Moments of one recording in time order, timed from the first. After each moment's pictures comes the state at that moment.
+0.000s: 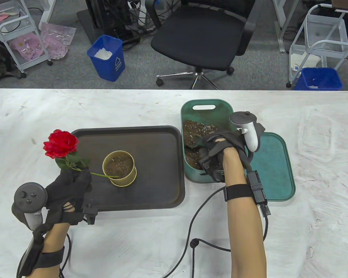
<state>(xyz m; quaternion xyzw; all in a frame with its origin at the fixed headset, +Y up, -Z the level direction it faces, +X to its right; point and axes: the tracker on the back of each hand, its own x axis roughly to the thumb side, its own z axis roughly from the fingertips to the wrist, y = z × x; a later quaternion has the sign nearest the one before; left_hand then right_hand) -0.343 -0.667 -0.208 0.15 0.04 0.49 0.86 0.144 -0.650 -0.352 -0.23 0.27 0.79 0.50</state>
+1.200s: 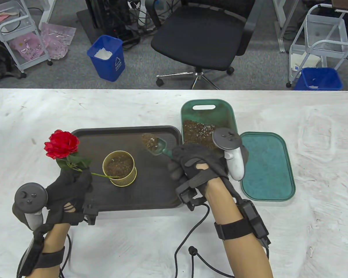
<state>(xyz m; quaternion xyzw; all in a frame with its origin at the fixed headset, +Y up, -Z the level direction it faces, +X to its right) -0.343 -0.668 -0.208 0.15 0.04 0.49 0.86 0.045 -0.611 -0.280 -0.04 0.26 0.77 0.58</state>
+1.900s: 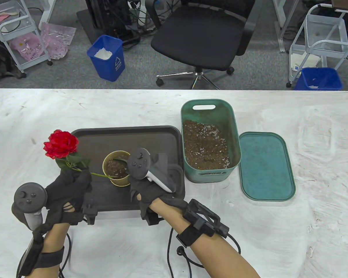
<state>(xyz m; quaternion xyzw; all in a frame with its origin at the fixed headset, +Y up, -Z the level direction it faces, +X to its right) -0.344 -0.668 -0.208 0.15 0.04 0.48 0.86 -0.080 -0.612 -0.249 0.12 0.07 0.98 0.17</state>
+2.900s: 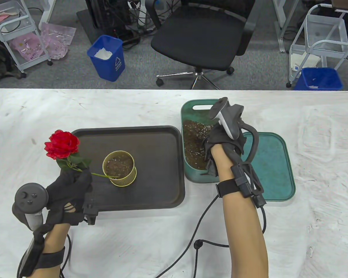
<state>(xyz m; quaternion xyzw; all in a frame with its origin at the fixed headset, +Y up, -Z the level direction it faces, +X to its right) -0.344 -0.668 -0.208 0.16 0.04 0.48 0.86 0.113 -0.613 -0.375 -0.26 0.16 0.95 0.05</state>
